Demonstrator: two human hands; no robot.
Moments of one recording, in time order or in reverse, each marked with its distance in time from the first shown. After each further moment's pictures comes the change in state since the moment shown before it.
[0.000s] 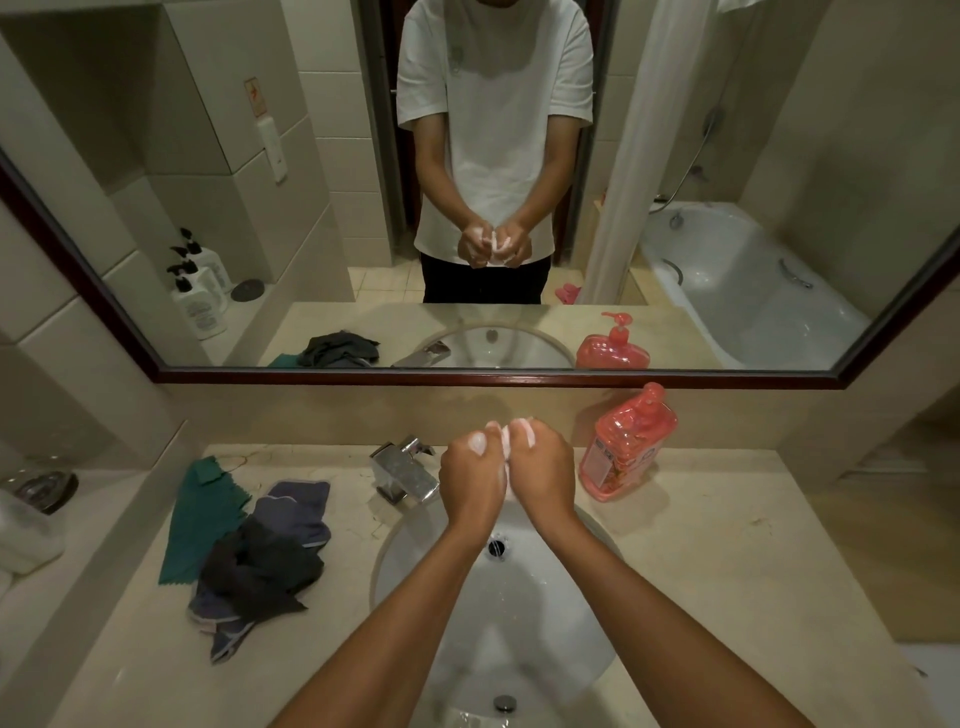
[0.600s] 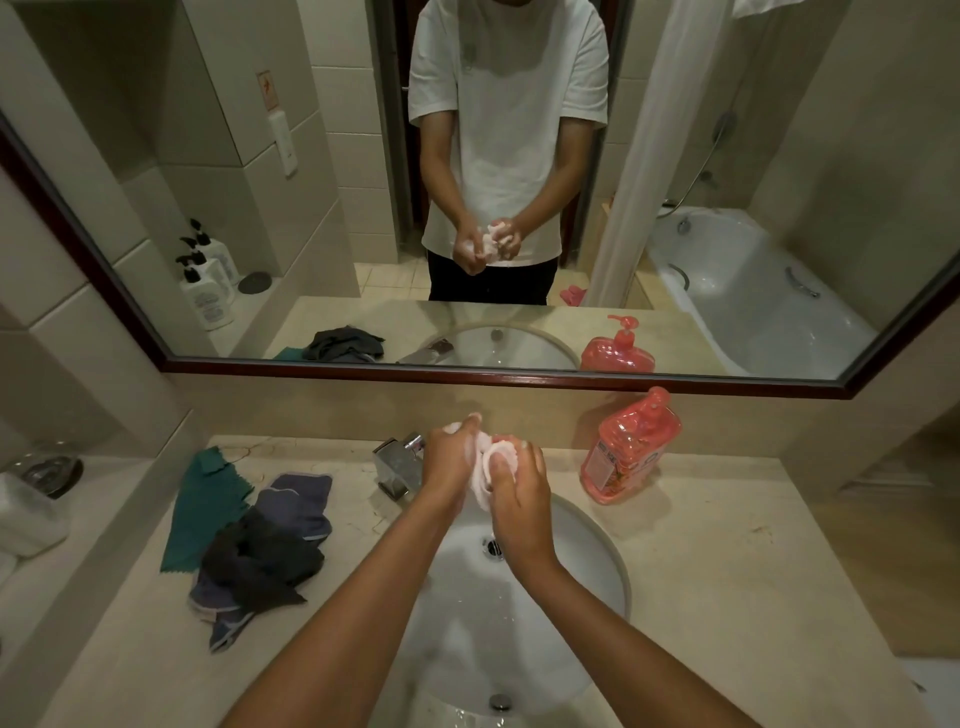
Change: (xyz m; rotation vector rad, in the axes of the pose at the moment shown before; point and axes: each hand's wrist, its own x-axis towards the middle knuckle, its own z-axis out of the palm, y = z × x) left_hand 0.032 0.007 -0.023 -0.193 -0.148 -0.316; right_hand -0.051 0.006 0.012 0.274 -0.105 -0.108
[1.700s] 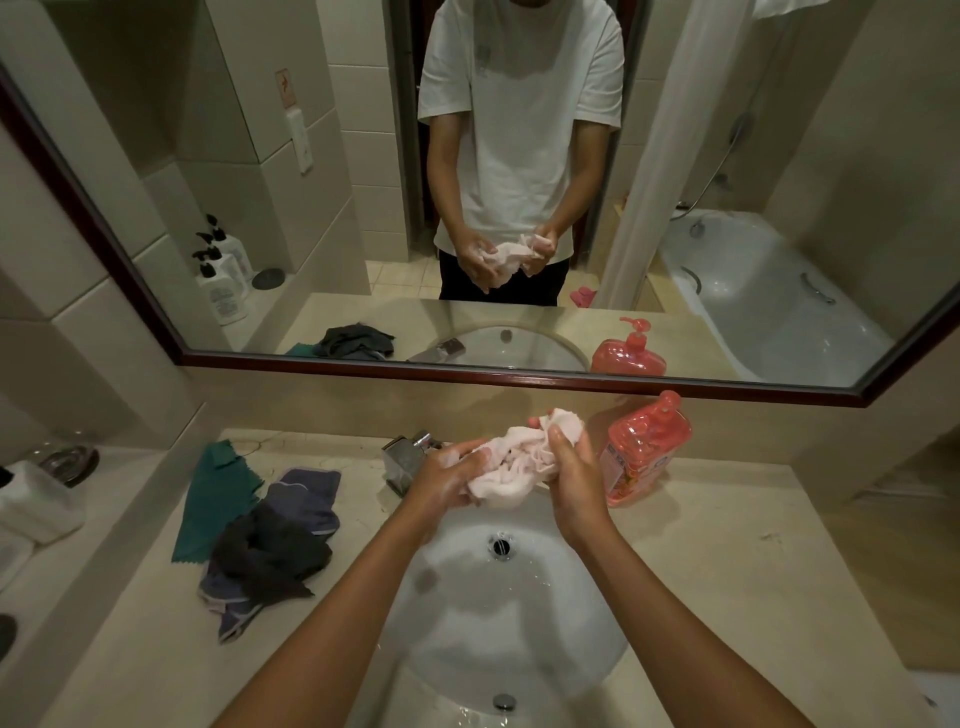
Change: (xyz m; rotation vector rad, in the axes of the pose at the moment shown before) left_hand -0.002 -0.032 -0.043 0.029 -0.380 0.083; right_hand 0.044 0.004 -0.035 0.559 -0.023 0.307
